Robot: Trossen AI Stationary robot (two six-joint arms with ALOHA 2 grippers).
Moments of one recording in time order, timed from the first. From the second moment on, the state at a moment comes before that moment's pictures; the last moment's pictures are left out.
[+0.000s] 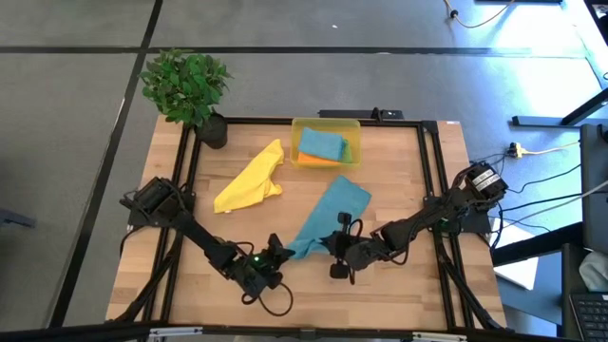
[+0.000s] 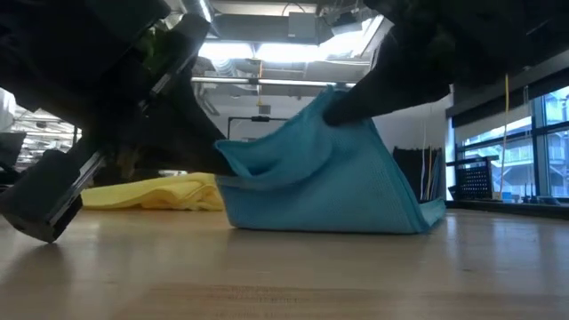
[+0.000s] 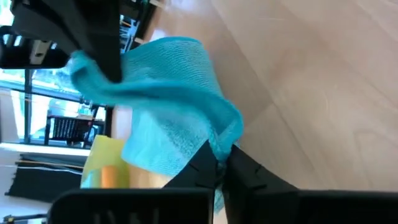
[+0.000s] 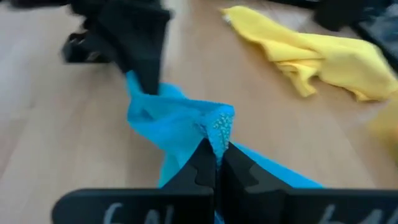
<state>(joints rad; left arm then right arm) -0.66 1.94 0.84 0.33 -0.90 0.51 0.50 1.73 0.88 0.19 0.62 0.22</state>
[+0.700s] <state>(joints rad) -0.67 1.77 0.84 0.32 -0.38 0.16 0.64 1.73 0.88 0.16 0.04 0.35</state>
